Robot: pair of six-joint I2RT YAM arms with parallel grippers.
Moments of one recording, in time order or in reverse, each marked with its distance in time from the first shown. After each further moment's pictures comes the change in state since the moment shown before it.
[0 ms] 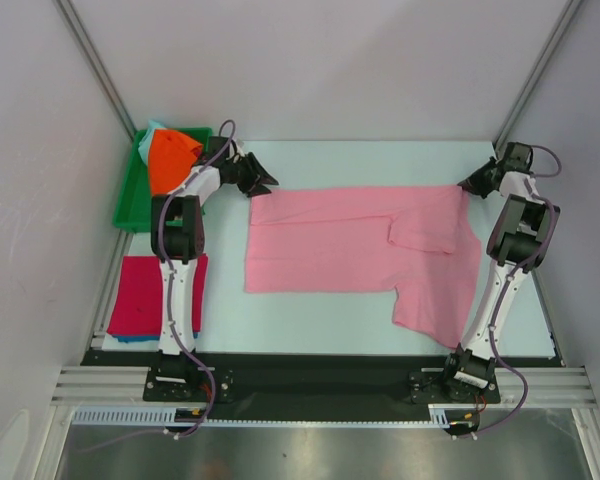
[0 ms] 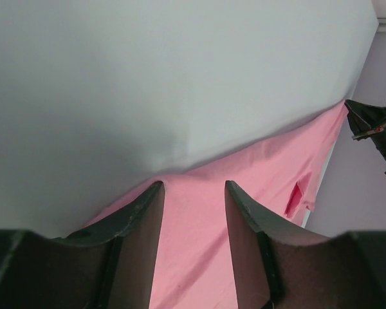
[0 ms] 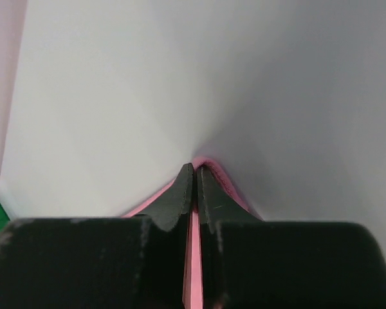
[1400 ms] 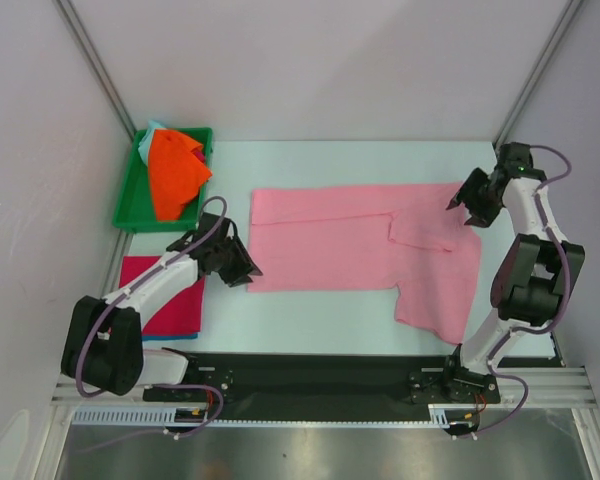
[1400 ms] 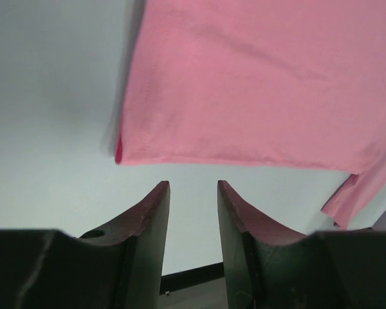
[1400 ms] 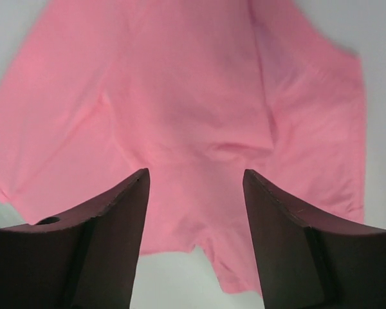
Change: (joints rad) left arm -0.236 -1.207 -1.275 -0.095 -0.457 -0.143; right arm 0.080 -0.679 -0.444 -0.420 0.156 -0.166
